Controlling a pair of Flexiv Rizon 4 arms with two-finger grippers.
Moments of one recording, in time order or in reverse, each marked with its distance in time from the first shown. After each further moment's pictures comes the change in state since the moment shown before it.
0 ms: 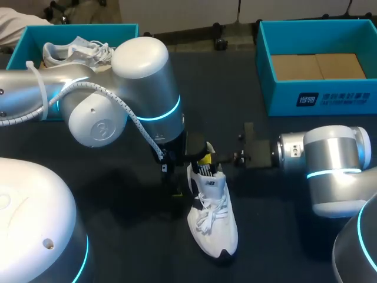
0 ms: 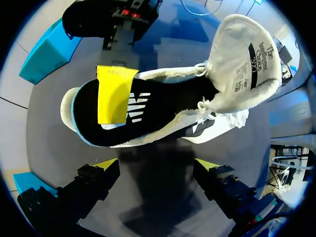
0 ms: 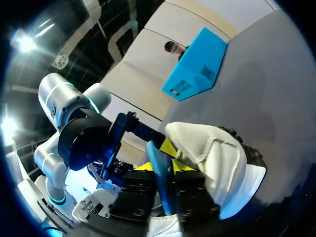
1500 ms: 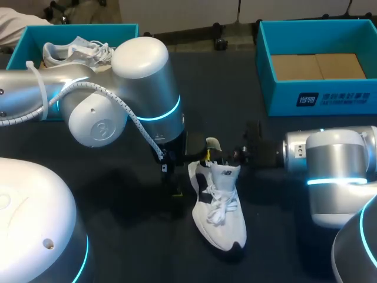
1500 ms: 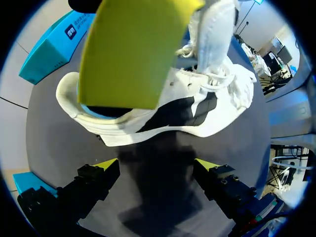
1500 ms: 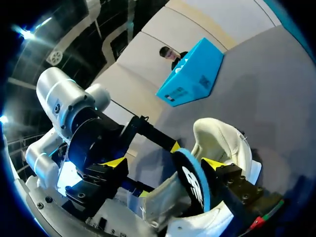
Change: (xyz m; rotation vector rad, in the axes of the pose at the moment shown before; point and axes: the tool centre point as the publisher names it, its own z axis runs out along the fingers) left arm 0.000 0.000 0.000 0.000 0.000 0.000; right arm 0.023 0.004 -0.011 -0.048 -0.118 -0.050
